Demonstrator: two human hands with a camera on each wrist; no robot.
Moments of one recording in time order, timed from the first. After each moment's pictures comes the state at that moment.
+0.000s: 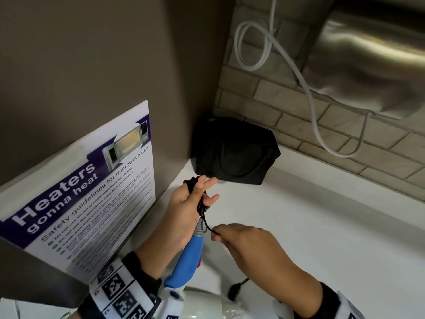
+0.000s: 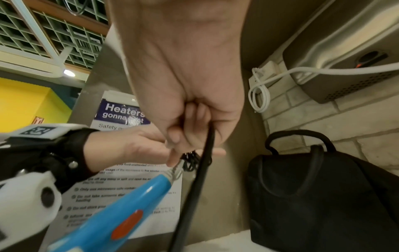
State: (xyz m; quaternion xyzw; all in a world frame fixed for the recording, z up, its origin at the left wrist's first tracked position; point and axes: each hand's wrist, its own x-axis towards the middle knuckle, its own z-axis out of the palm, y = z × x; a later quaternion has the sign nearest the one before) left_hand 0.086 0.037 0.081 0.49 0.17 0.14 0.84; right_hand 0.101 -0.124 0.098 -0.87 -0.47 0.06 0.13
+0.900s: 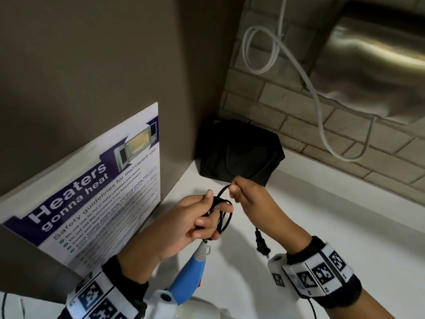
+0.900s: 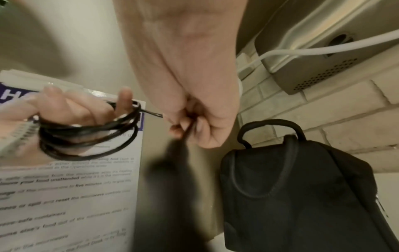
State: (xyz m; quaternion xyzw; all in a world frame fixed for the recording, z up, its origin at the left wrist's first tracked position) left_hand 0.056 0.056 0.112 0.49 0.06 -0.12 0.86; right_hand 0.168 -0.093 0.110 -0.86 -0.37 0.09 0.32
